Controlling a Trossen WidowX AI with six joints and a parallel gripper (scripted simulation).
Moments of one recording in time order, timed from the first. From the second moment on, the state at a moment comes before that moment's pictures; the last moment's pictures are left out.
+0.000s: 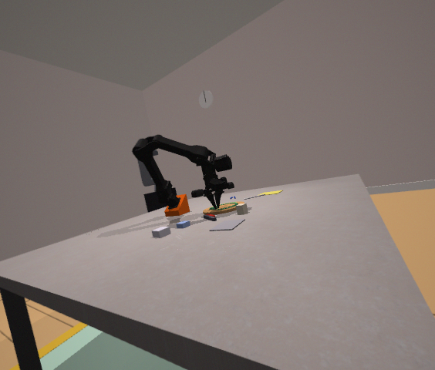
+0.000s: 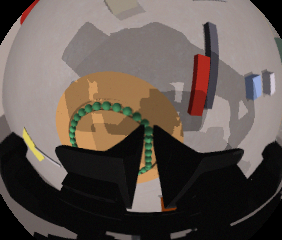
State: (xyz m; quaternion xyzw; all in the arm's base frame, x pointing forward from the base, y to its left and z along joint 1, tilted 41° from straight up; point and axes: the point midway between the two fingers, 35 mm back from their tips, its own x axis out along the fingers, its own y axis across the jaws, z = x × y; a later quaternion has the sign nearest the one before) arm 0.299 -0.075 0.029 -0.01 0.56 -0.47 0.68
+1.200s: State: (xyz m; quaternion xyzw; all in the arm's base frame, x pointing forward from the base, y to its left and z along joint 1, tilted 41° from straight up) arm 0.296 -0.075 0.029 -0.01 0.56 -0.47 0.68
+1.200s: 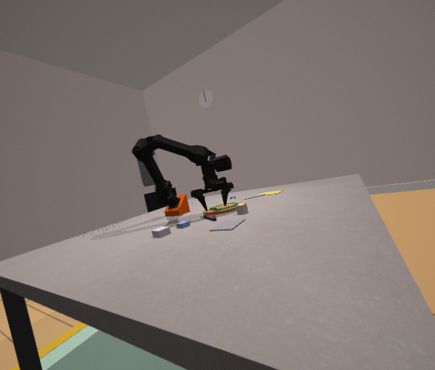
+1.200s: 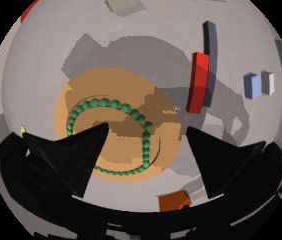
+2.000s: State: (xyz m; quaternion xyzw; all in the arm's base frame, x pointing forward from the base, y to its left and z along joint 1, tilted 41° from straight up) arm 0.254 -0.029 0.027 -0.03 0.58 -0.44 0.68
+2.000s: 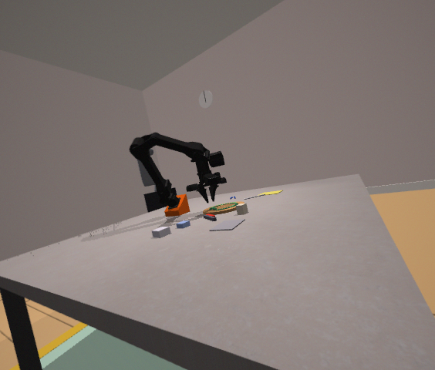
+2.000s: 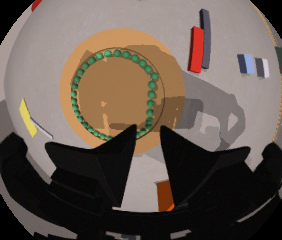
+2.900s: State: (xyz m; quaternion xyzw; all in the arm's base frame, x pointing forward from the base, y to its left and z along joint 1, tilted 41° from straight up) arm 0.250 -0.048 0.005 -0.03 0.58 -0.44 0.68
